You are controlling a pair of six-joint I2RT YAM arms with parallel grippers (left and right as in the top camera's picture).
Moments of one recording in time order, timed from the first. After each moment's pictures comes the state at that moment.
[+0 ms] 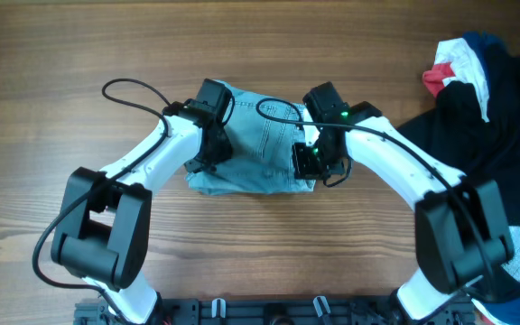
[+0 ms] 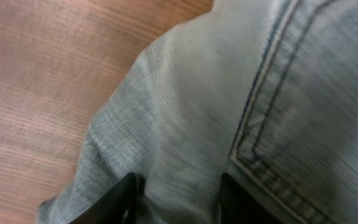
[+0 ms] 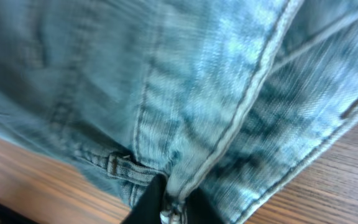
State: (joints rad) left arm -0.37 1.84 1.18 -0.79 -0.05 -0.78; right arm 0.43 1.82 1.18 -0.87 -0.32 0.33
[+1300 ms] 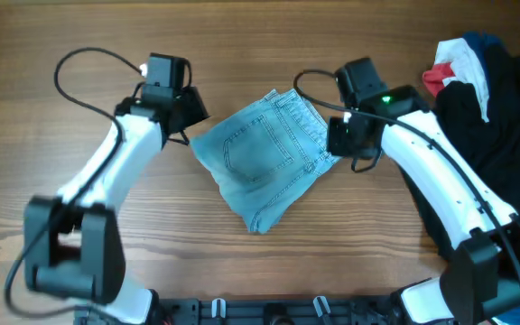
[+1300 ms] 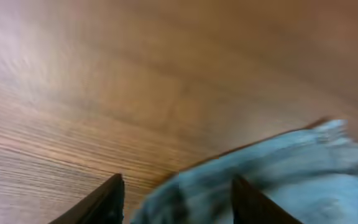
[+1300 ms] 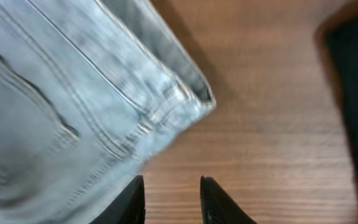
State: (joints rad) left arm -0.19 1.73 1.17 -0.49 0.00 -0.57; right arm 0.34 1.64 1.28 -1.03 0.01 0.43
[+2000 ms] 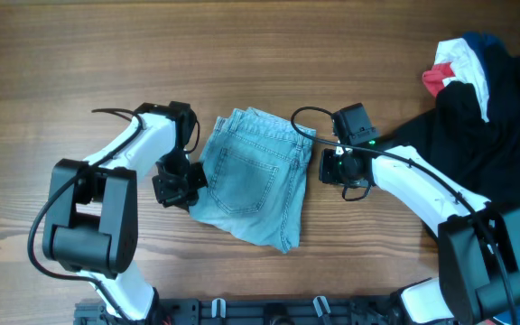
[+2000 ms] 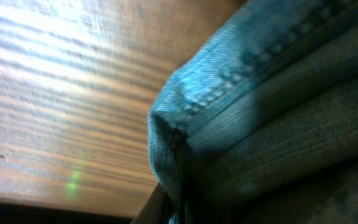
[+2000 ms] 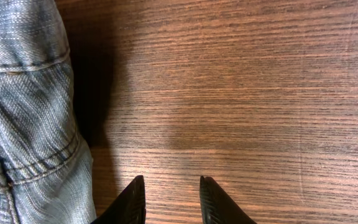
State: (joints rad) left arm -0.22 1.88 1.12 -1.18 0.17 -0.51; right arm 0.34 1.65 0.89 -0.59 -0.11 0.47
